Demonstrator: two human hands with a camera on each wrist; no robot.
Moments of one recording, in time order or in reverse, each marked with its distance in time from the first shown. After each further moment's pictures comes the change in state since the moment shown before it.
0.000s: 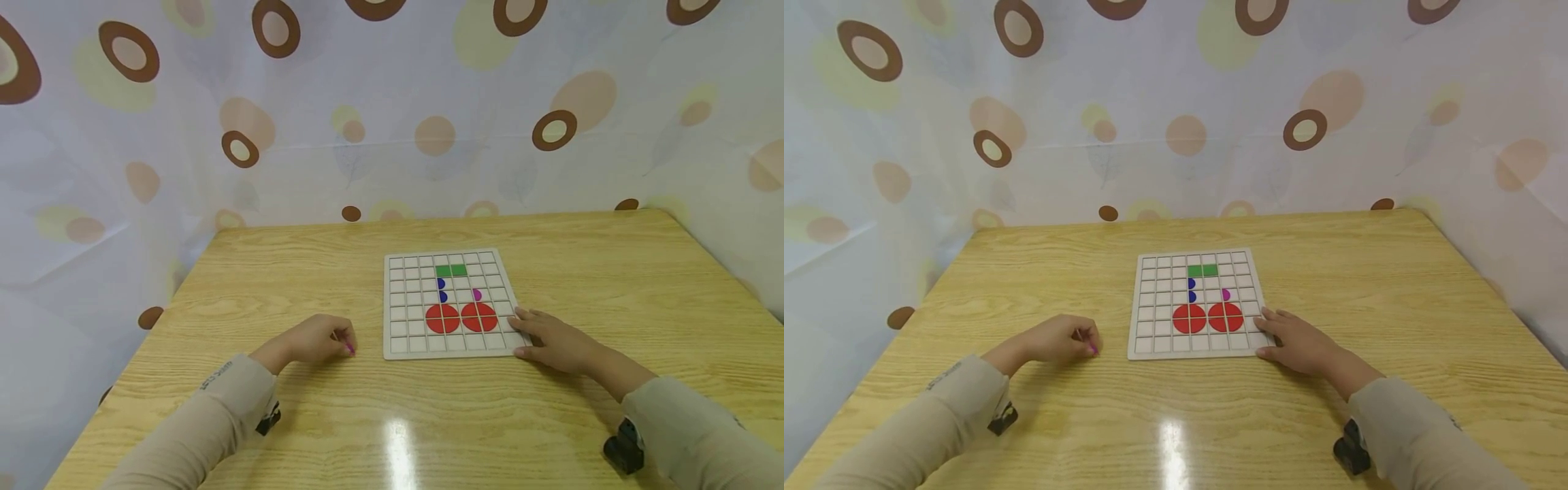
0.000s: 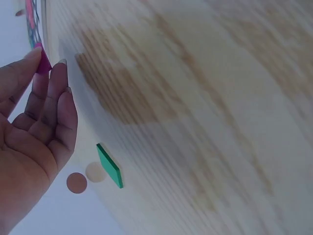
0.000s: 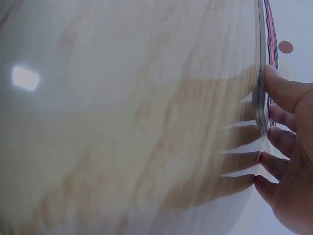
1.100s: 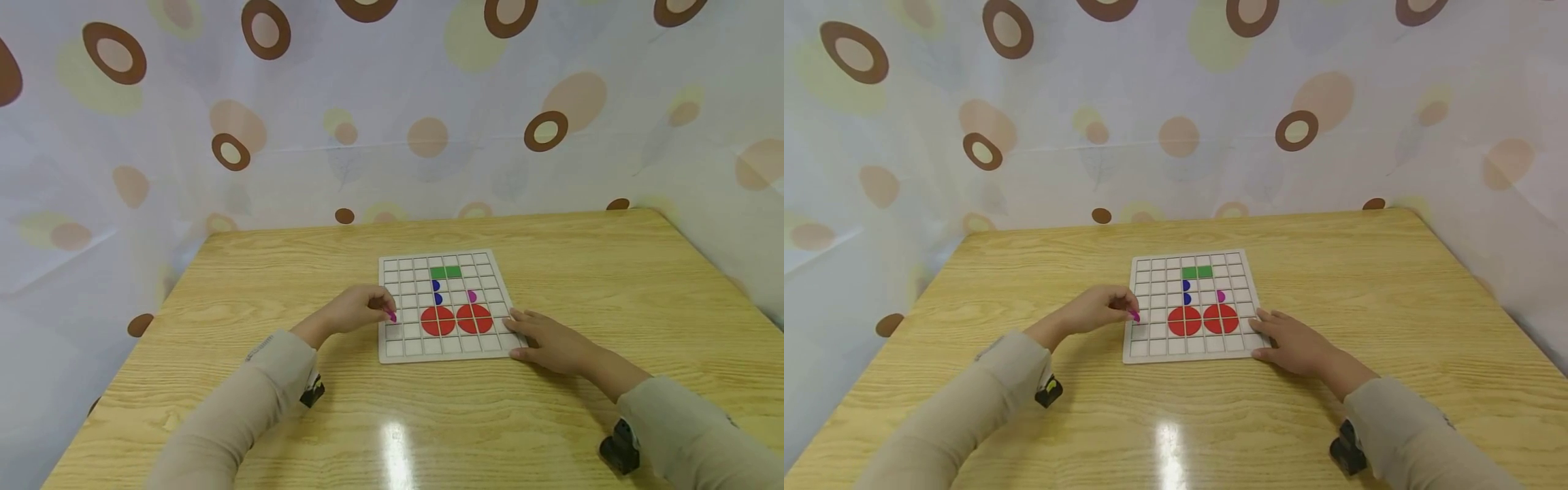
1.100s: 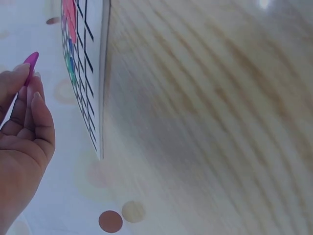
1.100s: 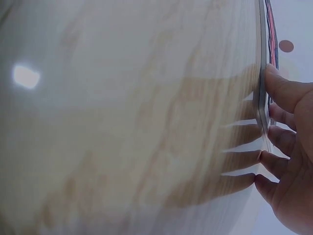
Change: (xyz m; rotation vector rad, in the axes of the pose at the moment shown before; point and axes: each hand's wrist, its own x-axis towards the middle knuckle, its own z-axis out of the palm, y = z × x) left_hand 0.064 0.034 -0.004 -0.175 0.086 0.076; right_hand -0.001 -0.003 -0.001 -0.019 -0.018 0.018
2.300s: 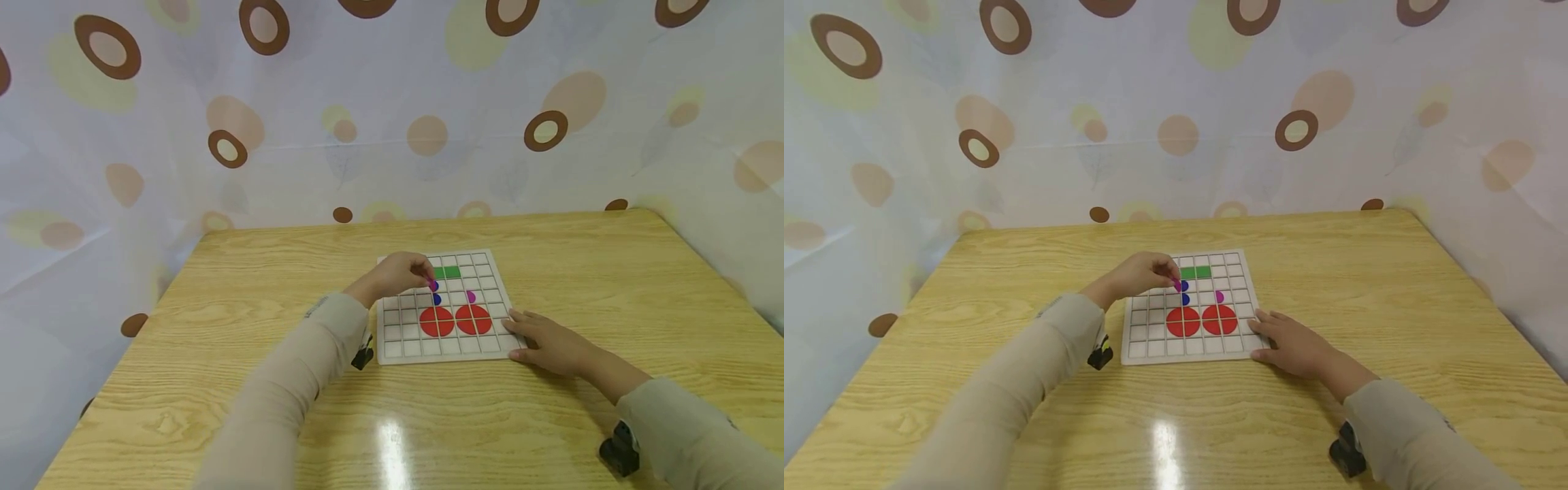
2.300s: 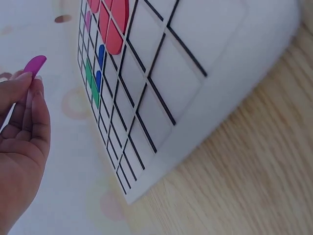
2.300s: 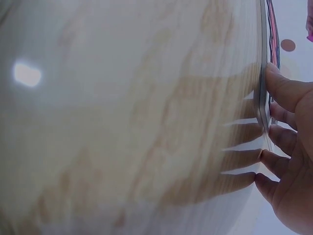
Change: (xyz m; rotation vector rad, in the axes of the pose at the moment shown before) left_hand 0.074 0.031 0.004 -0.048 -0.002 0.008; right_hand 0.002 0.005 0.005 -0.004 0.016 0.004
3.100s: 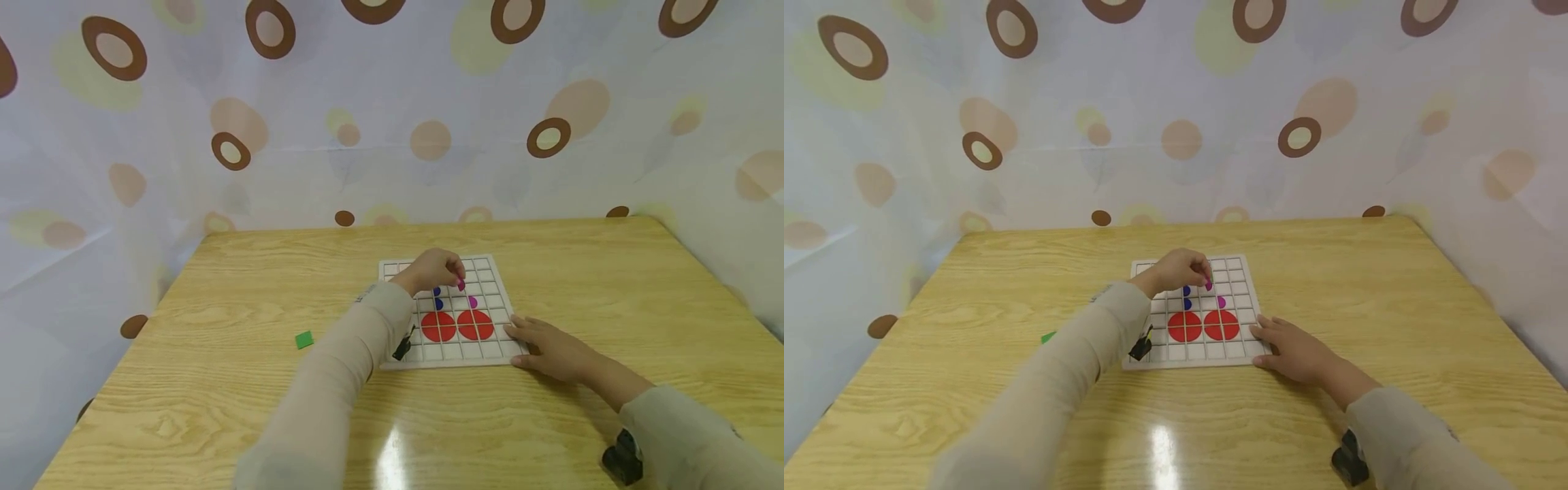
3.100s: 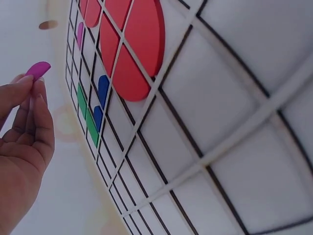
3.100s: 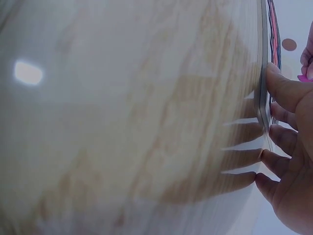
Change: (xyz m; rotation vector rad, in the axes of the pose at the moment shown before) left_hand 0.047 0.013 0.023 0.056 0.003 -0.007; right_hand -0.001 -0.008 -0.005 0.038 -0.011 0.011
